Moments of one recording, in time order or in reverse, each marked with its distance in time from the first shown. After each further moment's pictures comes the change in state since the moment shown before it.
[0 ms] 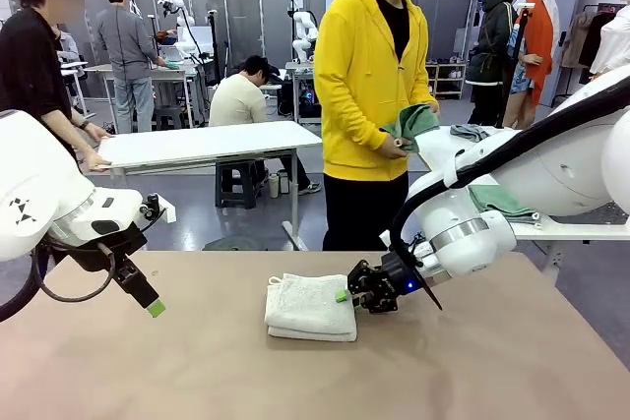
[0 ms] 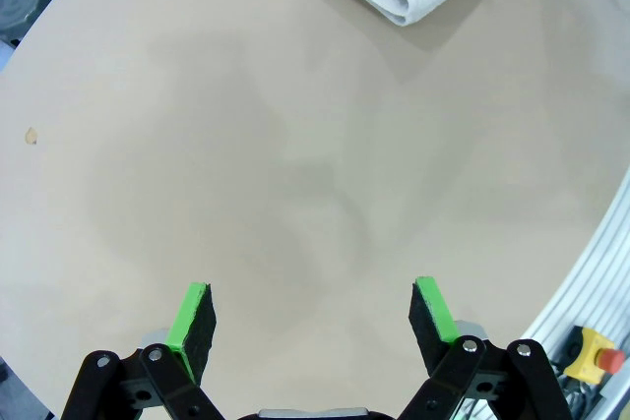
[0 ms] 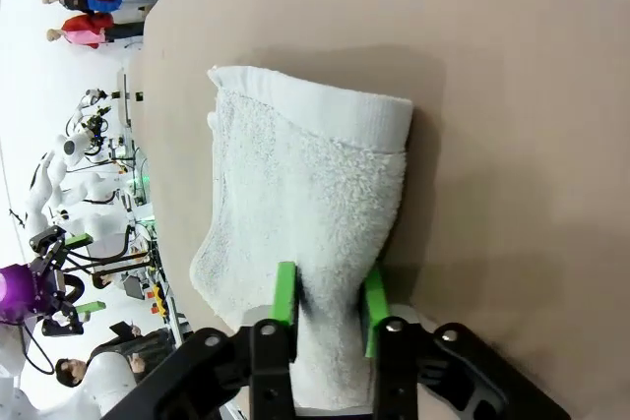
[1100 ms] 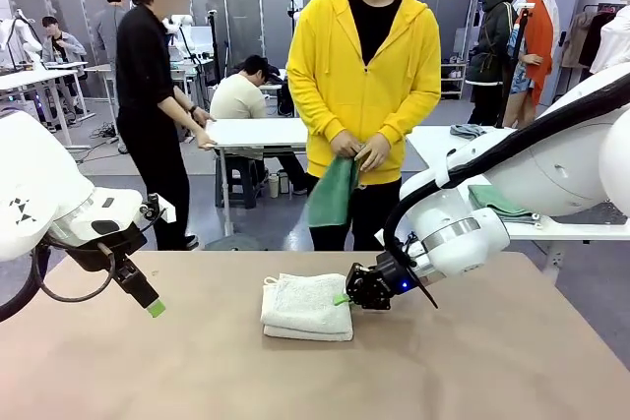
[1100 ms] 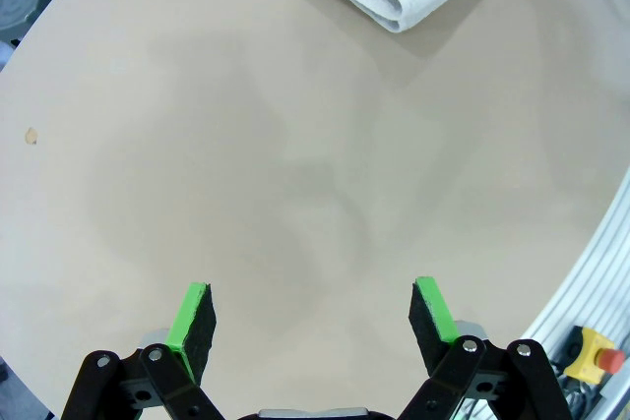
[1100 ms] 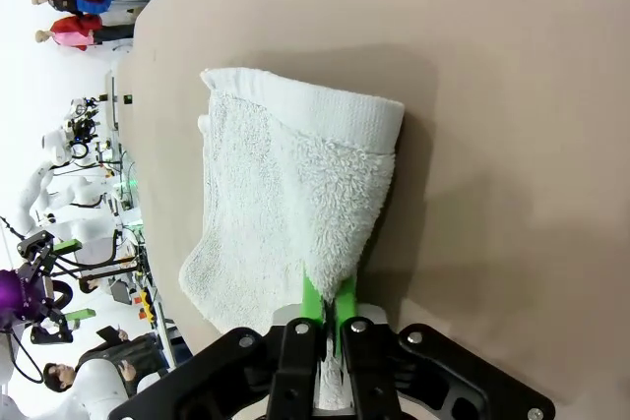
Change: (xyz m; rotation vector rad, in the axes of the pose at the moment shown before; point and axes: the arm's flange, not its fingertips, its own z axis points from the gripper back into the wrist) left arm 0.000 0.000 0.000 0.000 0.000 0.000; right arm -0.002 0.008 -0.007 -0.033 -0.015 0.018
